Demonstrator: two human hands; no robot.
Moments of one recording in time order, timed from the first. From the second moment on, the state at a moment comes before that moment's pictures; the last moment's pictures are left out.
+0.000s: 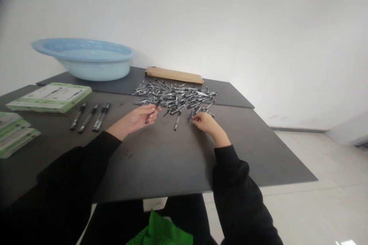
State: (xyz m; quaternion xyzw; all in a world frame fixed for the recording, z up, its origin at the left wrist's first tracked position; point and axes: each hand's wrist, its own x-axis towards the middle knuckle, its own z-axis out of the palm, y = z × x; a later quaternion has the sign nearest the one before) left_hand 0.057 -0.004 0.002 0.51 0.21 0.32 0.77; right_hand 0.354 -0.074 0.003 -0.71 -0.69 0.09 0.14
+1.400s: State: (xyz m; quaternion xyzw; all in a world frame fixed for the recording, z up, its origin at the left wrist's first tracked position) left_hand 0.077 -0.023 -0.013 0.72 0.25 0.17 0.62; right_hand 0.323 -0.090 0.028 -0.51 -0.64 0.36 0.45
